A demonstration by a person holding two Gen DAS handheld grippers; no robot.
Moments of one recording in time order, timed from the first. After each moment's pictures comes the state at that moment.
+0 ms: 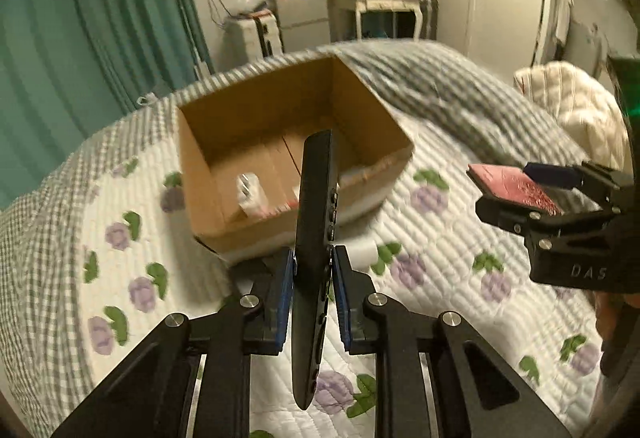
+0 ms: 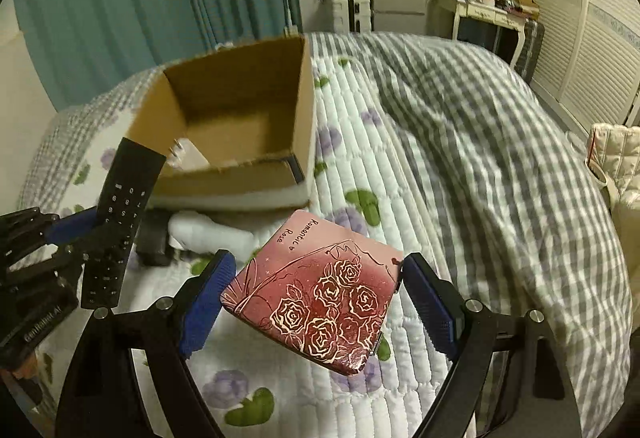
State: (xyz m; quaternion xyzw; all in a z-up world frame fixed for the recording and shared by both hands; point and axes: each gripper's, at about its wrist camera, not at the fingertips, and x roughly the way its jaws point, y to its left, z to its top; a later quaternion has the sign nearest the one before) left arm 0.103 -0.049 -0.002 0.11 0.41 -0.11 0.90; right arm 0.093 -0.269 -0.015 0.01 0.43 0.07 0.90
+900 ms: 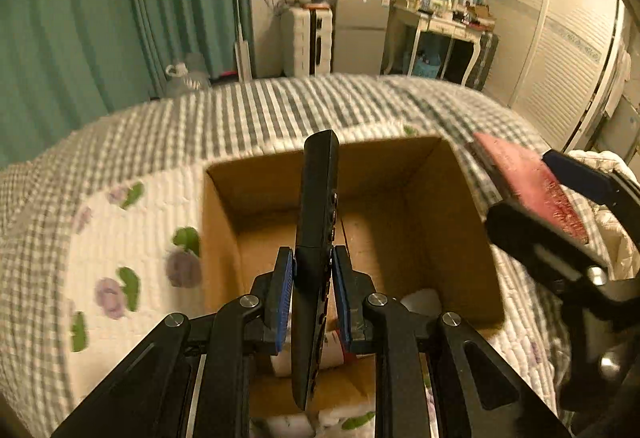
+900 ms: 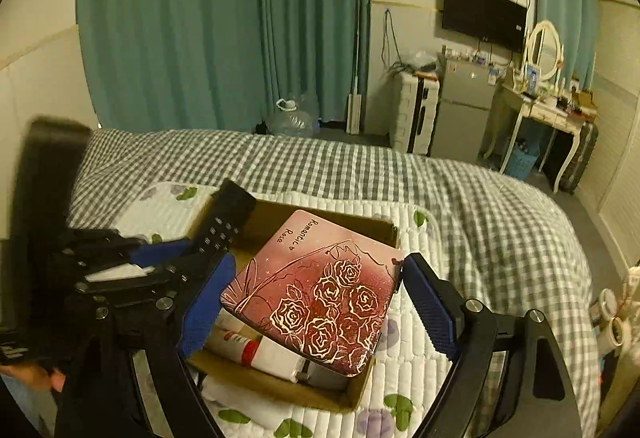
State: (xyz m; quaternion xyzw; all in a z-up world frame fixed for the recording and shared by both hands) left arm 0.264 -0.026 -0.008 0.01 0.44 -0.05 0.90; right arm 0.233 -0.195 0.060 -0.06 0.33 0.17 0.93
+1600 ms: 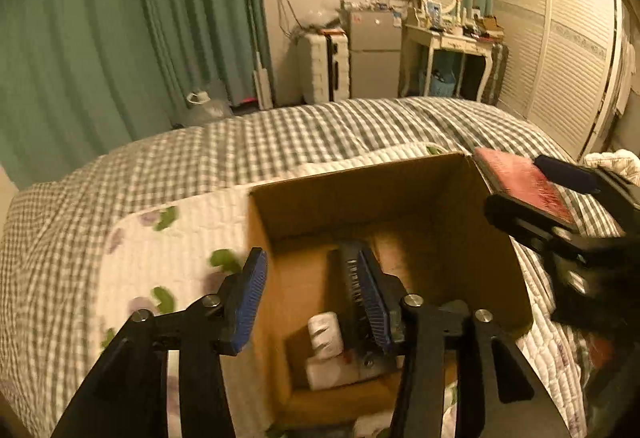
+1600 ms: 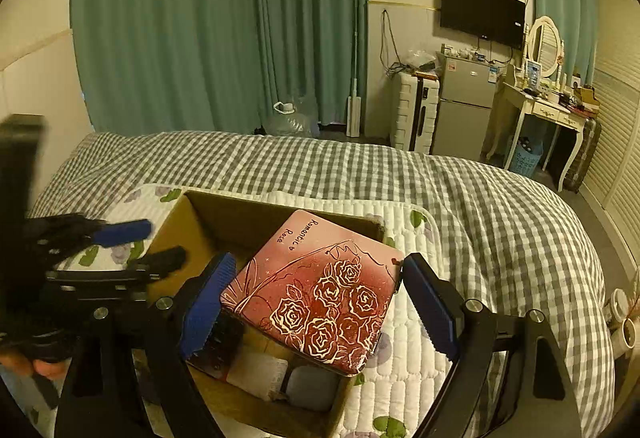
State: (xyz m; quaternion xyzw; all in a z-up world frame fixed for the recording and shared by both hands) left arm 0.237 -0.006 0.012 0.04 0.38 -0.01 0.92; right arm 0.253 -0.215 0.032 -0.05 0.31 0.18 0.93
